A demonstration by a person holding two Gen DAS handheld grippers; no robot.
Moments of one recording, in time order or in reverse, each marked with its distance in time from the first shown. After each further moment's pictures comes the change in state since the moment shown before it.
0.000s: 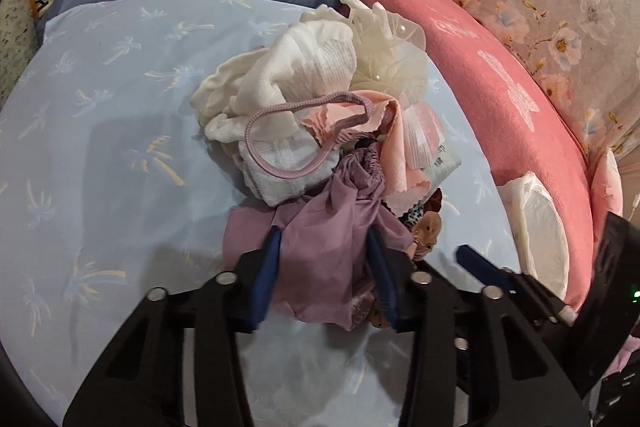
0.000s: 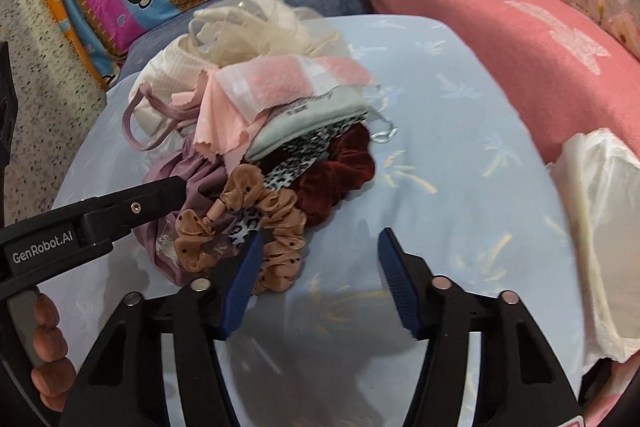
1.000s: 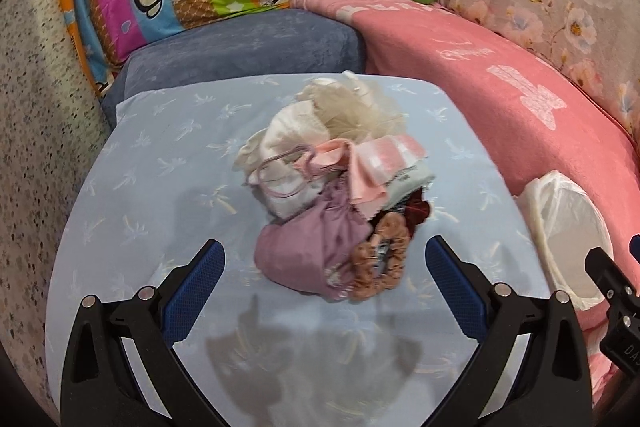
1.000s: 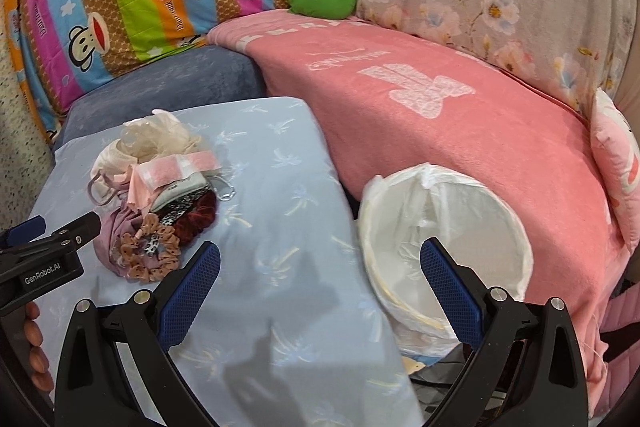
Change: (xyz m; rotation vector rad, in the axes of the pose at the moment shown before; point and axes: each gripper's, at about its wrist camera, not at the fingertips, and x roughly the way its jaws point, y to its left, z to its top) left arm -0.050 -0.061 -0.024 0.115 -0.196 0.322; right arm -0.152 -0.072 -0.014 0.069 -0.231 -0.312
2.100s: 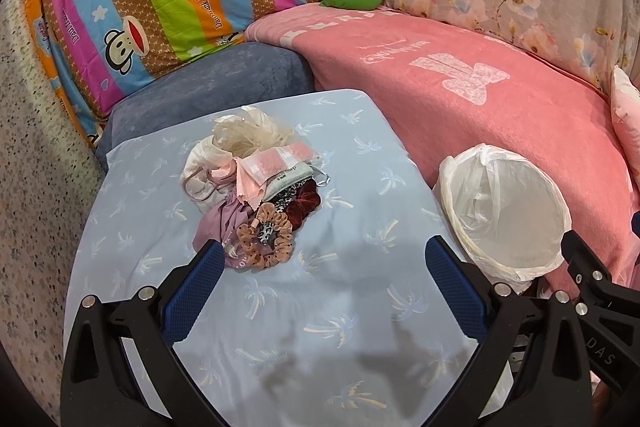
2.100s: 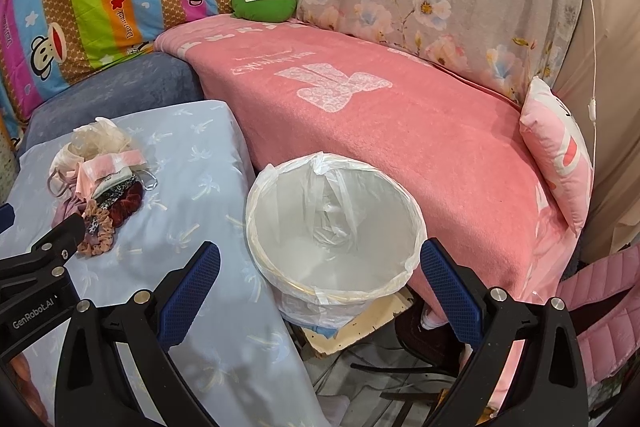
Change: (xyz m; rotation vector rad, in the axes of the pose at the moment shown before) left arm -0.073 -0.125 -0.021 0.167 -0.065 0.012; right arm -0.065 -0.098 -0.018 0.052 -0.010 -0.181
